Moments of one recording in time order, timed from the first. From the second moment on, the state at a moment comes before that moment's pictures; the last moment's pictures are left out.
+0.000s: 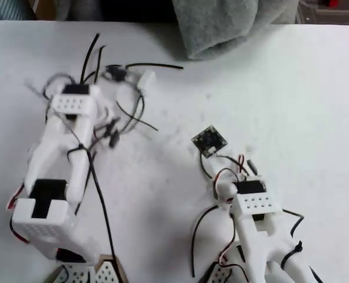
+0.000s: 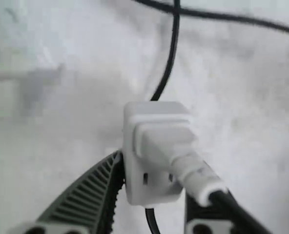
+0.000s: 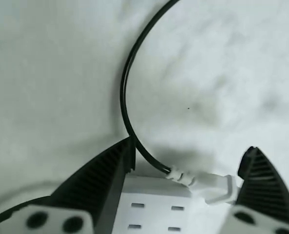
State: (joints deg) left arm -4.0 11.6 2.6 80.5 -19.3; right arm -9.4 -40.0 73.9 41.1 30.9
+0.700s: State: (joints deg) left arm -12.4 71.9 -85.5 98.2 -14.6; right arm -9.4 -40.0 75.0 39.1 30.0
